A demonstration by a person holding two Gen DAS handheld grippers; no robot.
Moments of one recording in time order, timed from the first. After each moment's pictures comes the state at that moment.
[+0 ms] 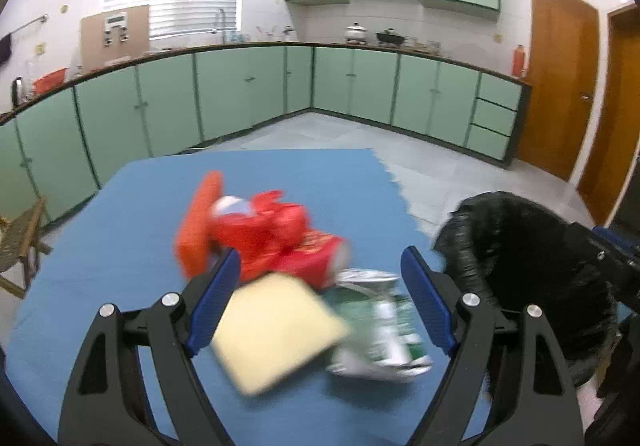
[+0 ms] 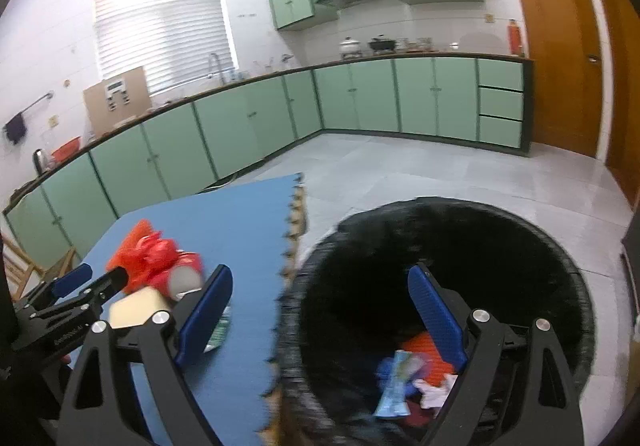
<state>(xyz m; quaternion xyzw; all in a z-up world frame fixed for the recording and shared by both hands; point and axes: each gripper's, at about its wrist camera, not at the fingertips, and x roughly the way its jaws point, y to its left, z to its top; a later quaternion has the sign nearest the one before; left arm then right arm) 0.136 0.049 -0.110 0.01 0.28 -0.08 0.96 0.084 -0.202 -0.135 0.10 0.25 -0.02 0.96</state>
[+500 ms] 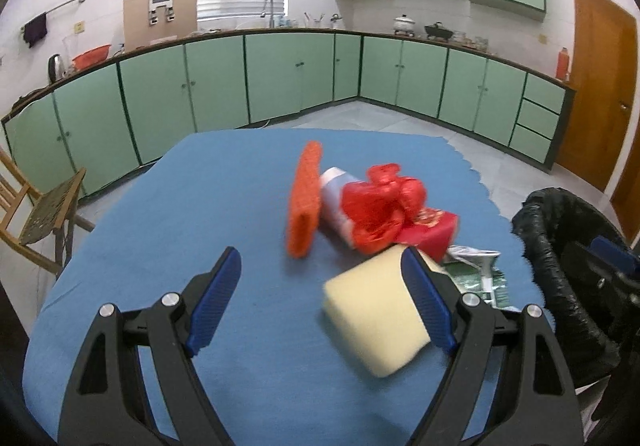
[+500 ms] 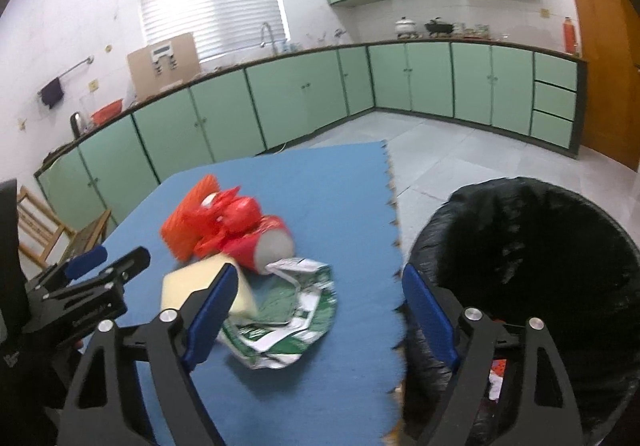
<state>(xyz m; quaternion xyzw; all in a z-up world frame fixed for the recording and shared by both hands) 0.134 0.128 -0.124 0.00 0.30 -0.01 0.95 0.110 -0.109 -0.160 0.08 0.28 0.07 0.95</state>
